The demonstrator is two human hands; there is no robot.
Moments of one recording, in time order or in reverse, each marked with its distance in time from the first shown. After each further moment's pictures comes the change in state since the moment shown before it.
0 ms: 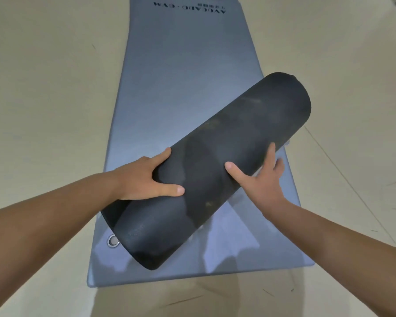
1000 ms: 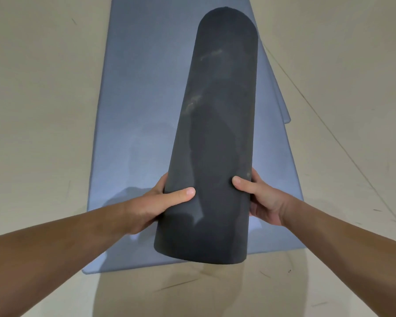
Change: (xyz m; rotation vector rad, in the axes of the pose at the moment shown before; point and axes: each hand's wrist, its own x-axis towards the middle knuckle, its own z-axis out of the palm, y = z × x) left_hand 0.008 0.008 0.109 -0.936 -0.202 -0.121; right_hand 0.011 0.068 -0.013 0.539 -0.686 0.321
